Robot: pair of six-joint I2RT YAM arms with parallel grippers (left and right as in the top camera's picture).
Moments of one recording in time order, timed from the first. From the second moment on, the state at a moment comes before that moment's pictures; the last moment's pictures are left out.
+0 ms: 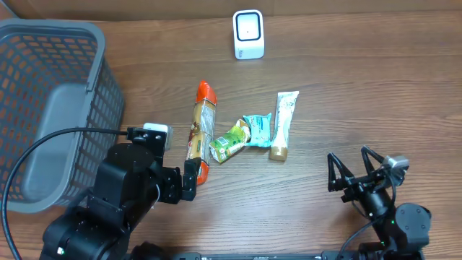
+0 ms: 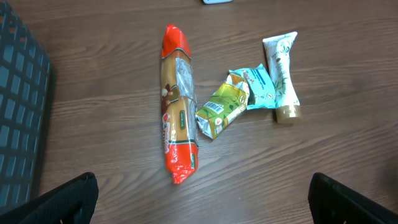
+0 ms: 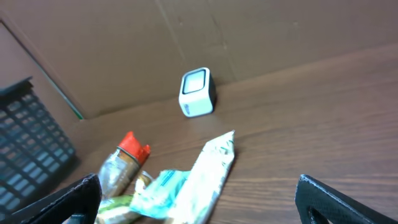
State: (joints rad) left arm -0.43 0.84 1.27 -1.23 -0.09 -0.27; right arm 0.07 0.09 0.20 -0.23 -0.28 0.38
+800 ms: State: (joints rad) left arm -0.43 0.84 1.27 -1.23 -0.09 -0.26; right arm 0.07 1.37 0.94 -0.42 -0.72 0.38
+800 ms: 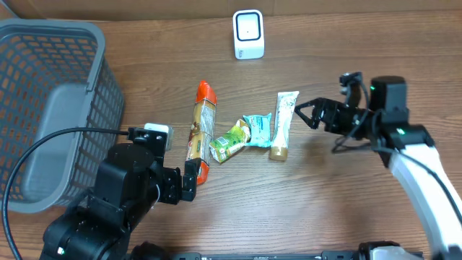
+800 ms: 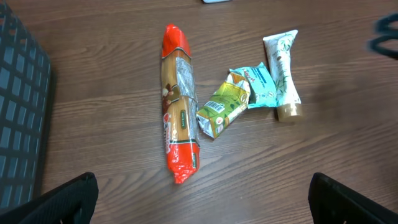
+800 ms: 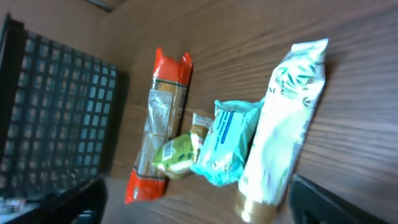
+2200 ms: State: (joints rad) left arm -0.43 0.84 1.26 -1.23 -0.09 -0.26; right arm 0.29 1.84 1.02 -0.33 -0.33 0.28
